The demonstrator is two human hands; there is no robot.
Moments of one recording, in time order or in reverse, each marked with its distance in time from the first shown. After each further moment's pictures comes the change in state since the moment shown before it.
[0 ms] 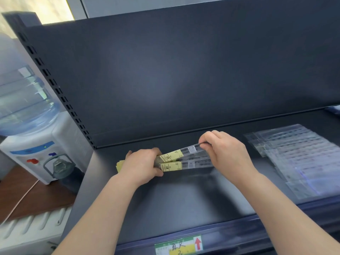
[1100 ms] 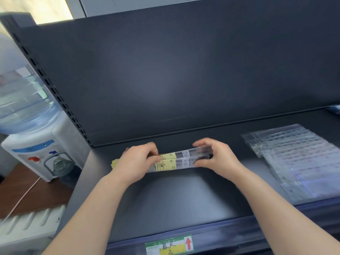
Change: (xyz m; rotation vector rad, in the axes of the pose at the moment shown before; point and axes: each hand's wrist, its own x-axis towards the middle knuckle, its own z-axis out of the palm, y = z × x) left_hand -0.007 0.008 -0.009 -0.300 0.128 0.010; right_hand -0.001 0.029 0.025 0.656 -0.359 0.359
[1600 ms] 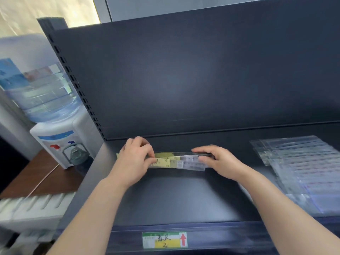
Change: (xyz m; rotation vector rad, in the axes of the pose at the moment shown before) left_hand -0.024 -0.018 0.008 0.184 0.224 0.056; right_hand 0.012 0.008 -0.005 -0.029 -0.263 -0.116
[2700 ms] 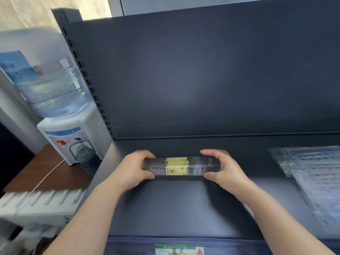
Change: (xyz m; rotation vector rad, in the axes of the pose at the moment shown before) left_hand 0.001 -0.046 0.001 -0.286 -0.224 -0.222; right_hand -0.001 -0.023 0.033 0.199 0.152 0.140
